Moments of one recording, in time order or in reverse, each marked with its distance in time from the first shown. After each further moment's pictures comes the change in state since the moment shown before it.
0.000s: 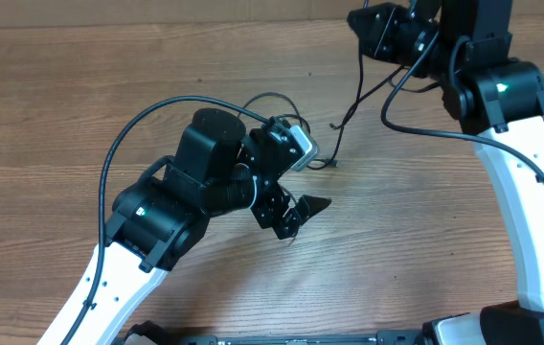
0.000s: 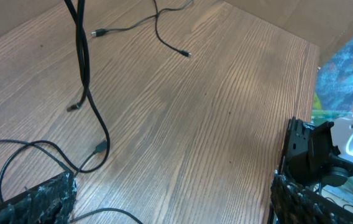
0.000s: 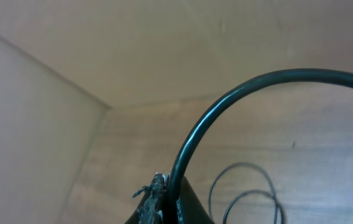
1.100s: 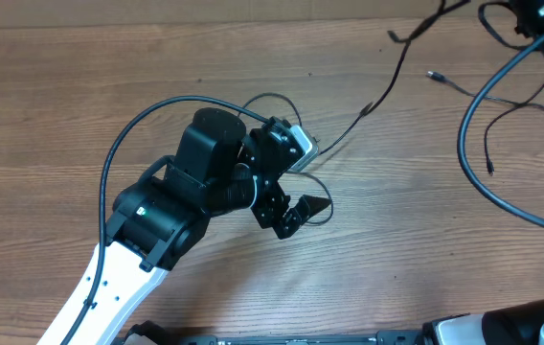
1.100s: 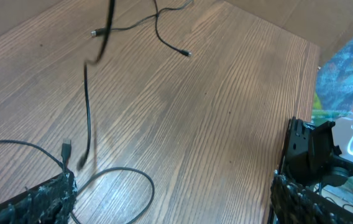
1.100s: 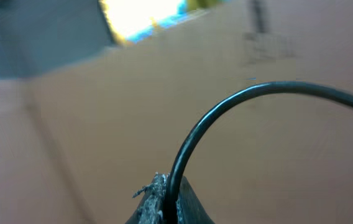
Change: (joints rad) left arm 0.000 0.002 0.000 0.000 0.000 0.000; right arm -0.003 -0.014 0.606 -0.083 0.265 -0.172
